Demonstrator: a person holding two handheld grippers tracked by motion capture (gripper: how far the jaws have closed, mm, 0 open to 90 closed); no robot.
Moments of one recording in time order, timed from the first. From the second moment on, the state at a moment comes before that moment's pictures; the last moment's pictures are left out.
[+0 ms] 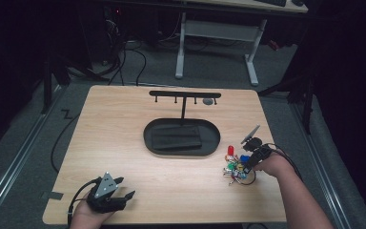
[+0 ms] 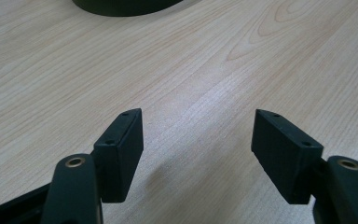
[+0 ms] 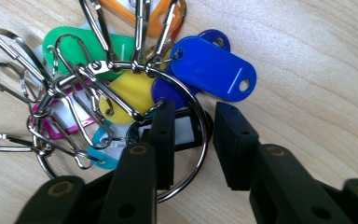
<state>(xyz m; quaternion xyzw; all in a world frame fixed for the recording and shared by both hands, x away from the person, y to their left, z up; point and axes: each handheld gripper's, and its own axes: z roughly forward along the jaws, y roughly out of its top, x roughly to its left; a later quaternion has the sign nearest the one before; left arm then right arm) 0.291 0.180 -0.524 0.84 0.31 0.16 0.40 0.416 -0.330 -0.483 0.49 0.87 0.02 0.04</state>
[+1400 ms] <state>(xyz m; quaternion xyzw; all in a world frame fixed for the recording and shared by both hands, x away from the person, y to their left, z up) 0.290 0.176 -0.529 0.85 0.31 0.15 0.40 0.385 -0.309 -0.479 0.45 0.89 0.02 0.02</state>
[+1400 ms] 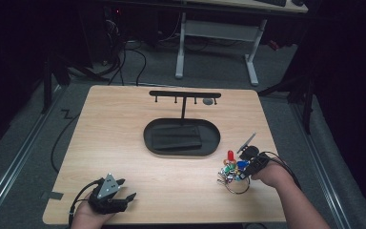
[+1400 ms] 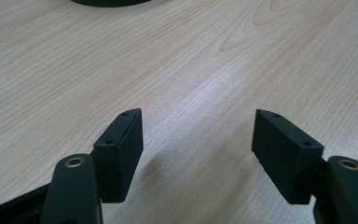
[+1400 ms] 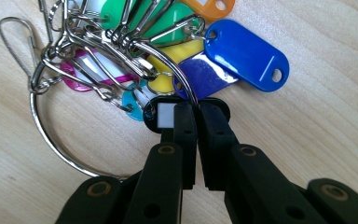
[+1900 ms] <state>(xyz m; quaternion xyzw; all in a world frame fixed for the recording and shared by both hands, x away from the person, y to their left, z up) 0.288 0.178 -0.528 0.85 0.31 0.15 0.39 0.368 -0.288 -0.416 0.40 0.91 0.04 0.04</state>
